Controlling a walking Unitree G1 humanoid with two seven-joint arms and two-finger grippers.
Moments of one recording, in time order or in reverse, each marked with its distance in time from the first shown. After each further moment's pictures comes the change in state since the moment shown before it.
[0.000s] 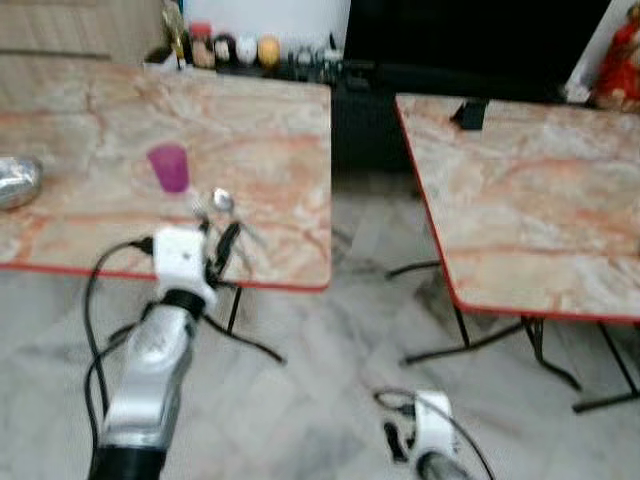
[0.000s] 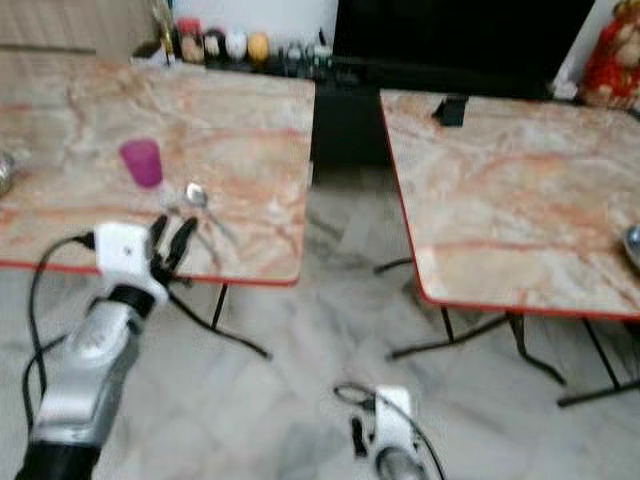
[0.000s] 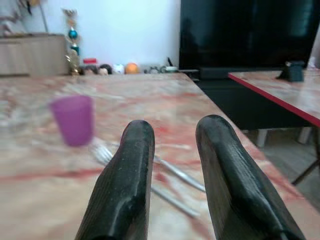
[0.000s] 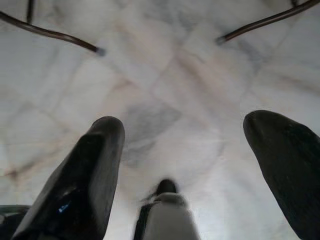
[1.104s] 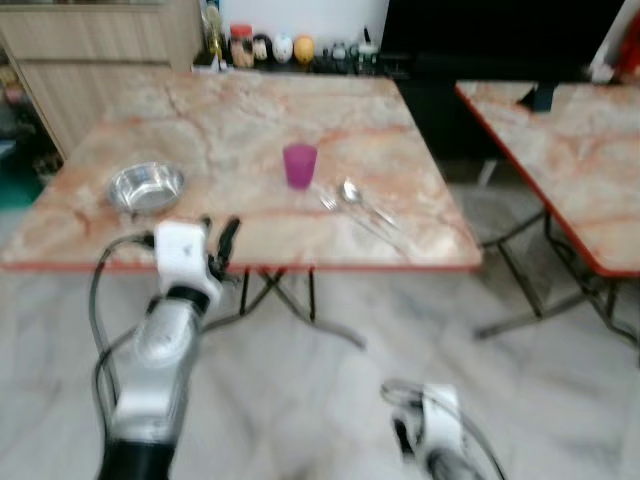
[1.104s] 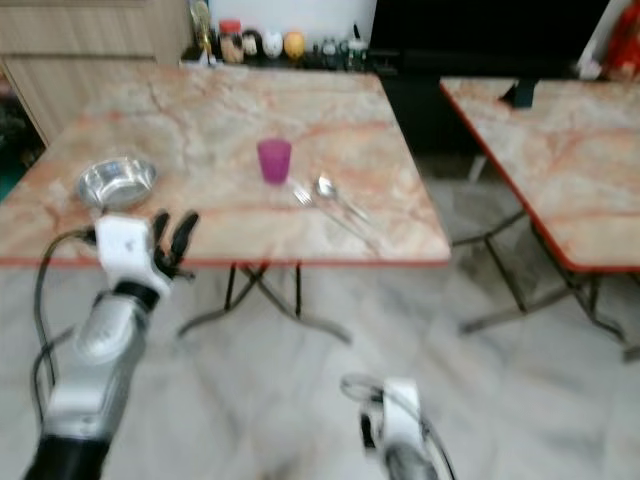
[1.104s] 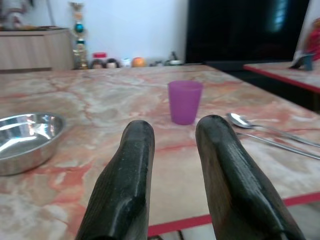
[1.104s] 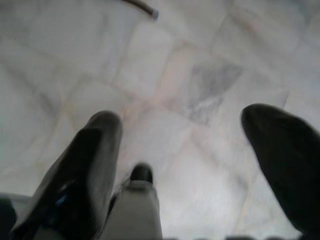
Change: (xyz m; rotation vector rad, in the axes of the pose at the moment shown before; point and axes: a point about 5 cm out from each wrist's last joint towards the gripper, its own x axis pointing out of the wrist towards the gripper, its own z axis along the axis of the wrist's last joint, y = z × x) left arm 0.005 -0.017 -0.004 -0.035 0.007 -0.041; right arm -0.002 -0.018 -0.009 -0.008 0.036 -0.044
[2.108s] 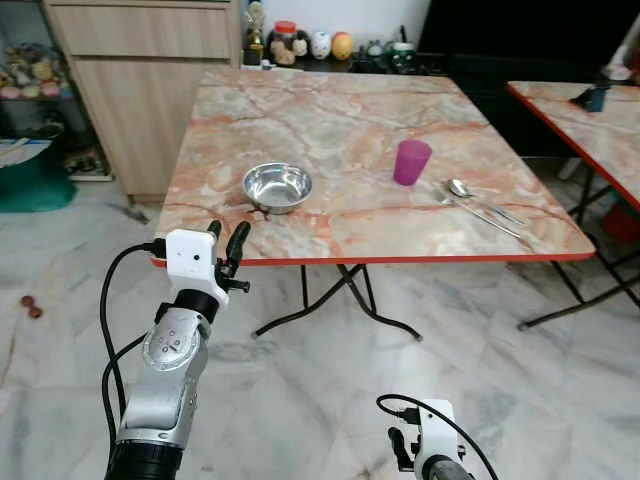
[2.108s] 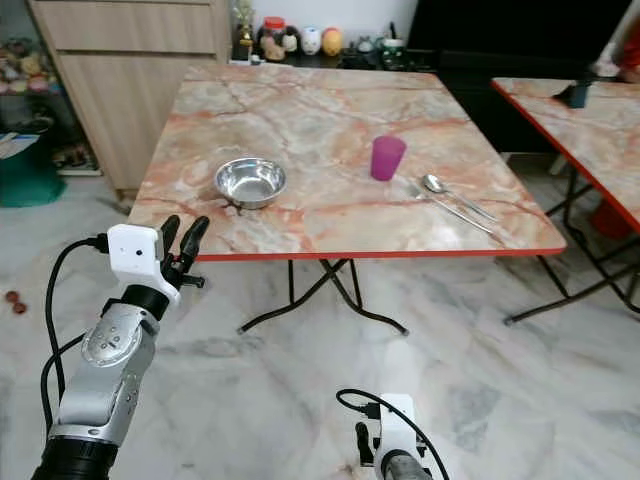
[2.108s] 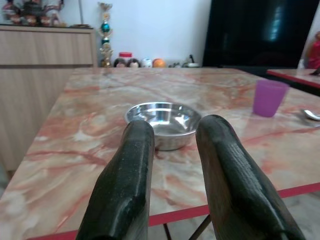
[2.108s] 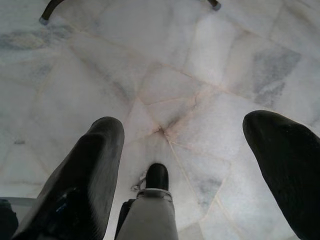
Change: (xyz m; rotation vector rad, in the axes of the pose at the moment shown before) left arm -0.004 0.004 -0.002 -0.014 -0.013 0.020; right arm 0.000 0.008 0.000 -0.015 -0.003 0.015
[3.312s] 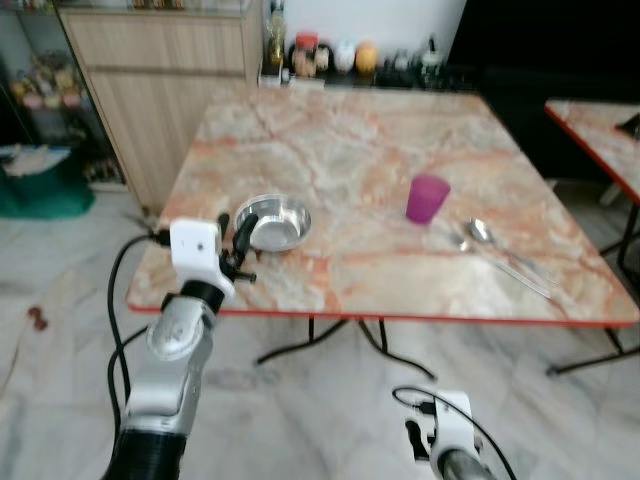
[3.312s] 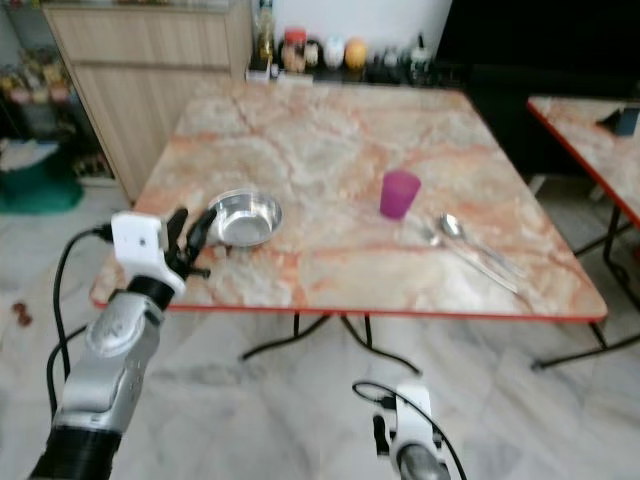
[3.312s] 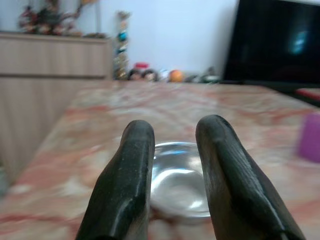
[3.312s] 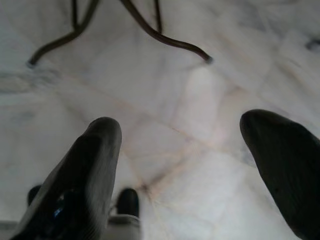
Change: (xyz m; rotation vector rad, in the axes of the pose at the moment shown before) left arm 0.008 0.003 0.008 -0.024 -0.010 -0.008; right arm 0.002 -0.008 0.009 0.004 -0.026 -0.030
